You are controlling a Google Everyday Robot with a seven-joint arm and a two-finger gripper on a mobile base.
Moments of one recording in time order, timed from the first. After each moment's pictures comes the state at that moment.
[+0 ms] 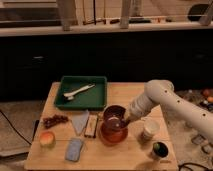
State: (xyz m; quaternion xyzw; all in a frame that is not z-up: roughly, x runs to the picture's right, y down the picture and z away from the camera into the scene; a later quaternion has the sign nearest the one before) arm 0.126 0.172 0.746 -0.10 -0.39 -0.59 0.69
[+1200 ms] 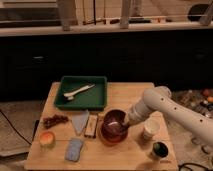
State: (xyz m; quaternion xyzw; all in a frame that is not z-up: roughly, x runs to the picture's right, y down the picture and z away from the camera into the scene) arm 0.128 0.195 0.767 -0.11 -0.37 -0.61 0.70
